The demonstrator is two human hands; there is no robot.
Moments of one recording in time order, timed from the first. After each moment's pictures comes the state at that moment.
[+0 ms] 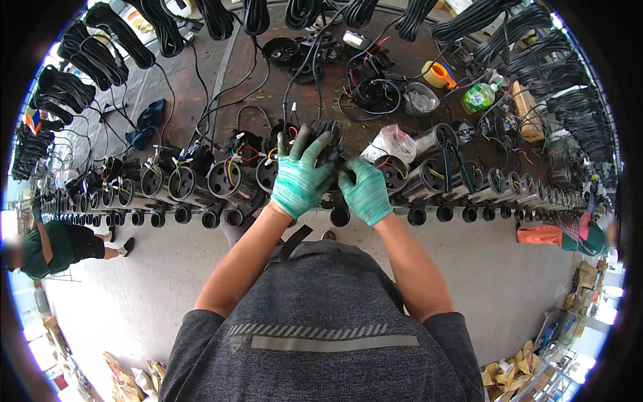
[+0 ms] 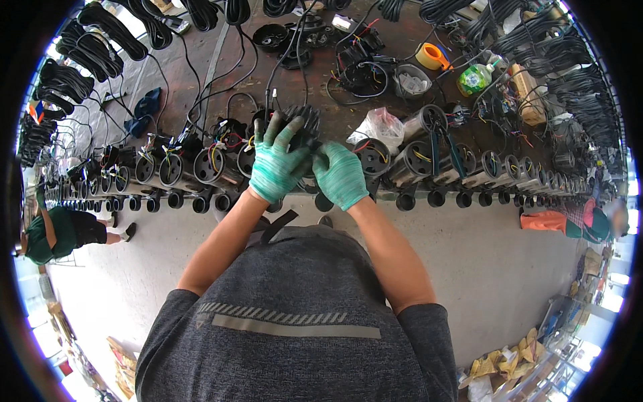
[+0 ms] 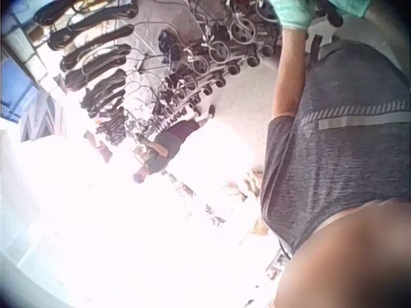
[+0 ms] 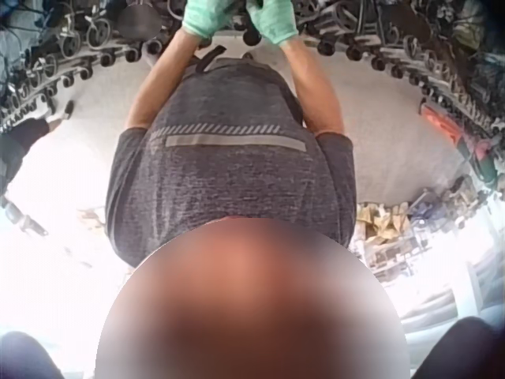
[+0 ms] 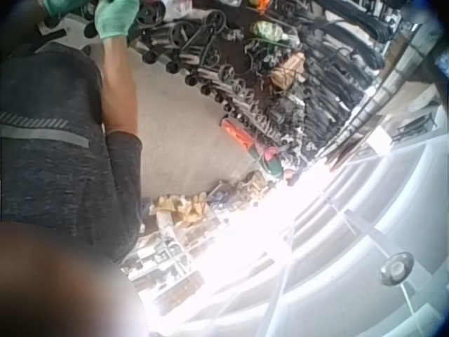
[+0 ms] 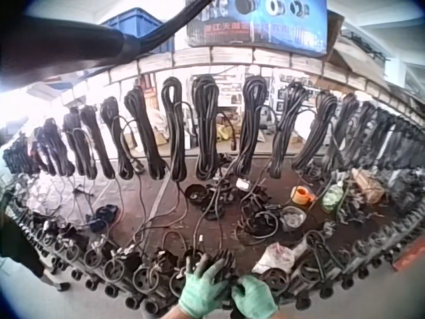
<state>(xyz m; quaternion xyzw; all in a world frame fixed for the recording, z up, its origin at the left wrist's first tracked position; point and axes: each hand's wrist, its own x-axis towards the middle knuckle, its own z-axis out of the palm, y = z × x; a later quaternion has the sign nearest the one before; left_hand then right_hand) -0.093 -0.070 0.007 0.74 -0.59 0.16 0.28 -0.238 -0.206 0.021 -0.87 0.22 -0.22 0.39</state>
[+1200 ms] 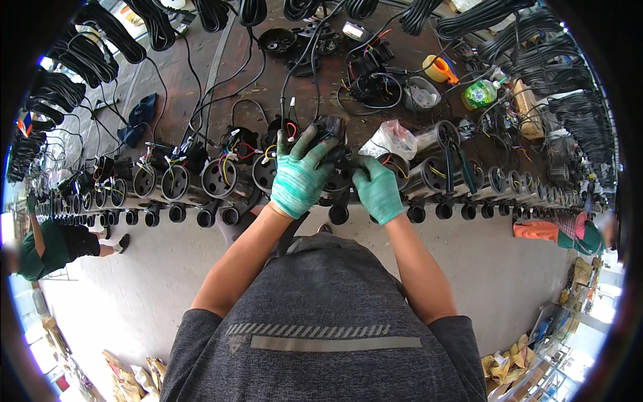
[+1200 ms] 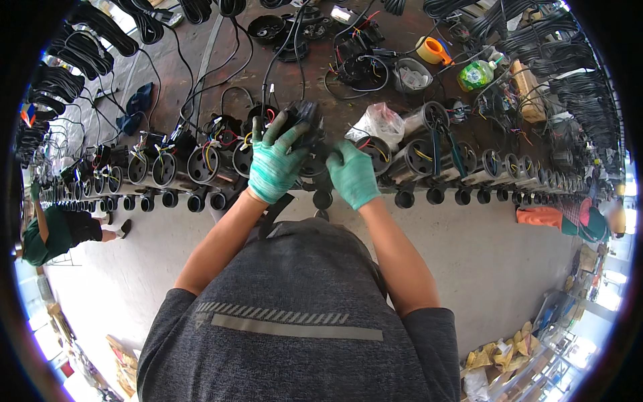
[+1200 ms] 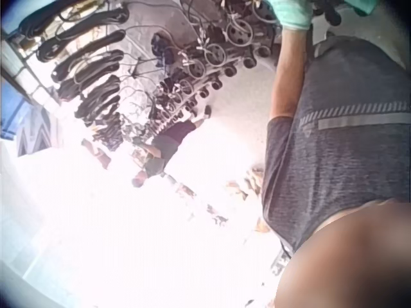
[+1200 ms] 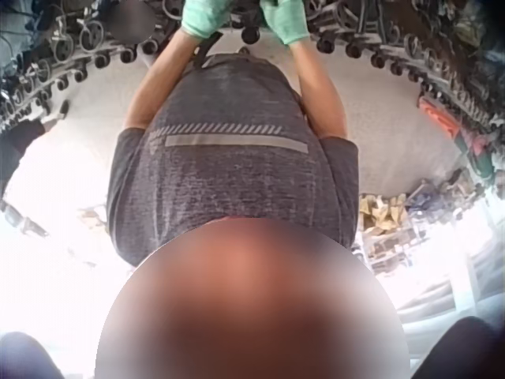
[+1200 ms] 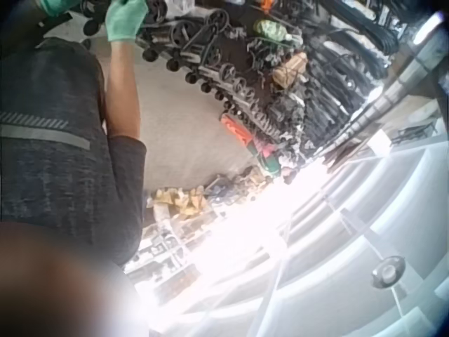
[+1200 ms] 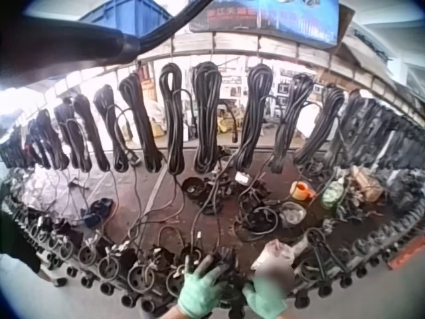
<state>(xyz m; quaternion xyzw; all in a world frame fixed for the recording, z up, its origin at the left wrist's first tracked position) -0.094 -0.075 0.006 0.74 -0.58 0.16 0.30 -0.250 -0.229 0.001 -0.83 0.27 -0.18 0.45</state>
